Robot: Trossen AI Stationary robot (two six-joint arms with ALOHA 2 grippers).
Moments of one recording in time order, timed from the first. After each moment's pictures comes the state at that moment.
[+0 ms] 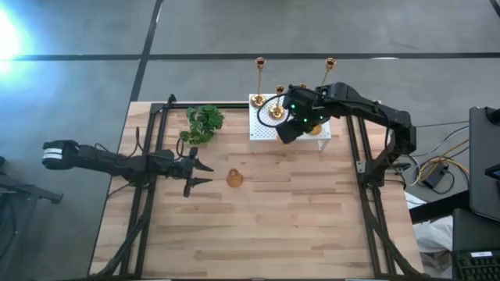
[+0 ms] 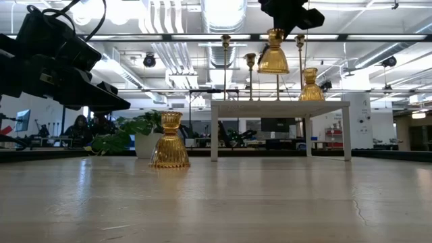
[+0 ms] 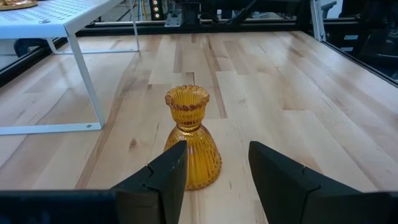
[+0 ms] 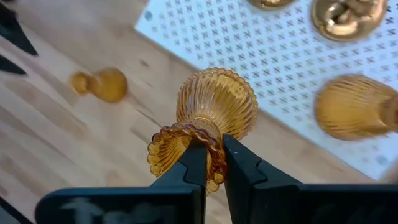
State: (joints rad) left arm 0.08 0.82 0.01 0.58 0.13 0.04; right arm -0.25 1.66 1.91 -1.45 0.05 0.78
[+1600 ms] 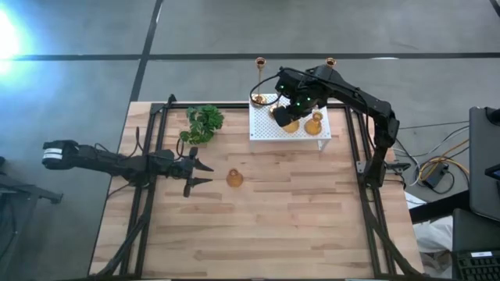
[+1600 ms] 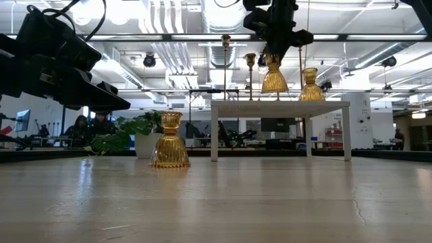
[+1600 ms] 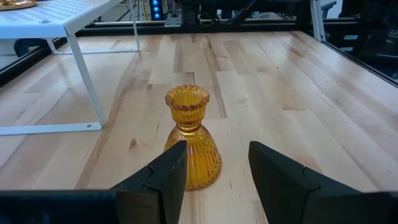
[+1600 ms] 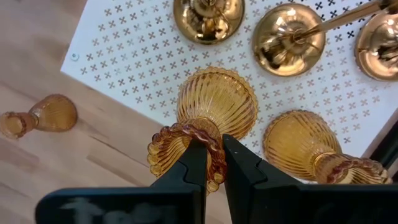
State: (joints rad) left arm 0.08 0.82 0.01 0.58 0.13 0.04; right arm -0.44 1.84 2.06 -1.57 0.05 0.66
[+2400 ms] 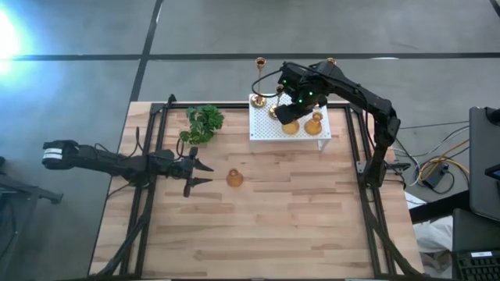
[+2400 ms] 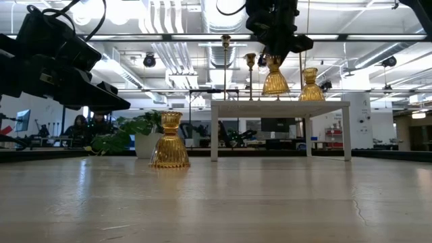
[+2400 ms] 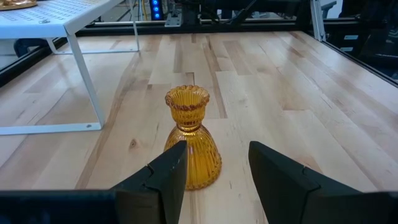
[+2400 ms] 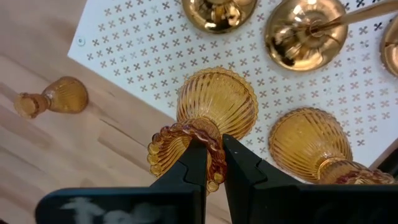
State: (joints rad) left arm 0.08 0.82 0.01 0.58 0.13 0.04; right arm -0.50 1.84 2.04 -1.57 -0.07 0.57
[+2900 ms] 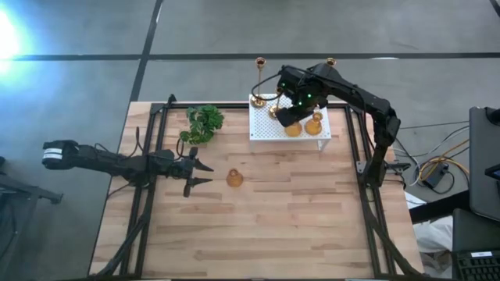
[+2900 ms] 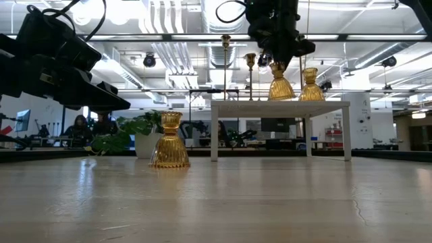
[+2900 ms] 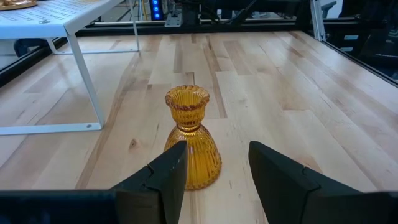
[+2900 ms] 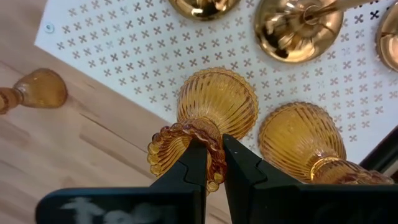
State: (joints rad) left arm 0.08 0.82 0.01 0.58 0.13 0.04; right arm -0.50 1.84 1.99 -1.57 -0.05 0.56
